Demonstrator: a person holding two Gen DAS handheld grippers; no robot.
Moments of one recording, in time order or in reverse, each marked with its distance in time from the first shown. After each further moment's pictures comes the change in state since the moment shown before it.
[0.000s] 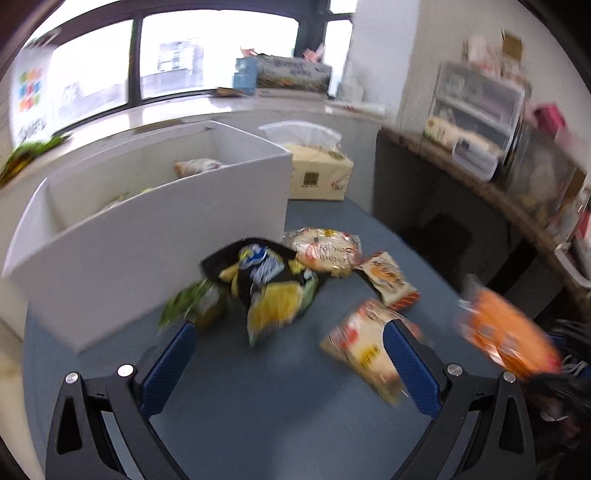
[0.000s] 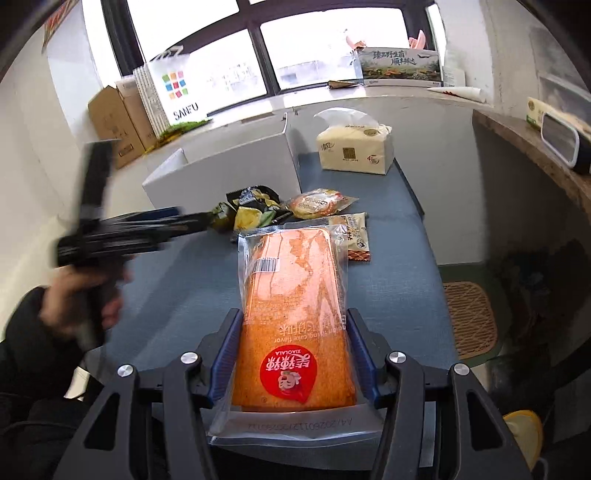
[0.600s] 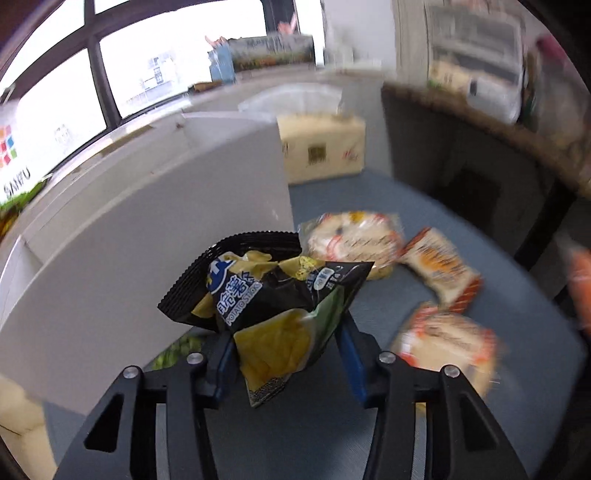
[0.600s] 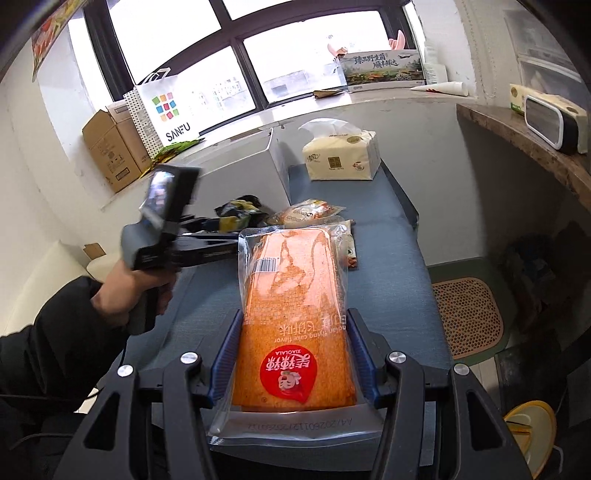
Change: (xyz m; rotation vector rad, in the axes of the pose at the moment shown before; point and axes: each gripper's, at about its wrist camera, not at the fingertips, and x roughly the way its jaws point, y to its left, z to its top) left arm 0.036 -0.007 0.010 0.141 0.028 0.078; right arm -0.008 -0.015 -0.001 0.060 -0.039 0.003
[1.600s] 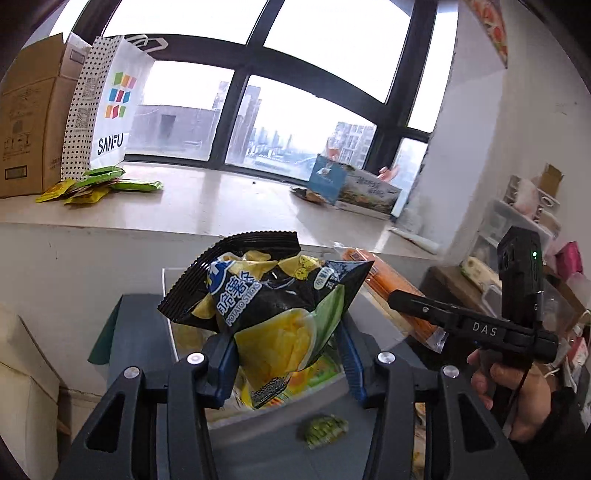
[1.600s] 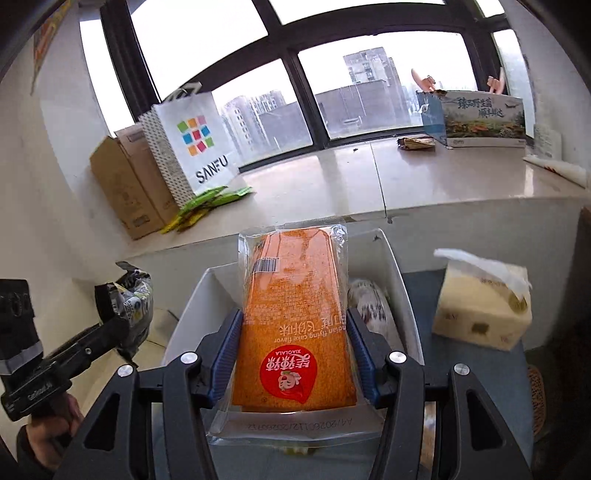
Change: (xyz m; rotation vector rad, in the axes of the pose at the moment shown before) left arm -0.133 0.215 0.036 -0.437 -0.326 -0.042; right arm 0.182 0.126 0.235 -0.081 -0.071 0.109
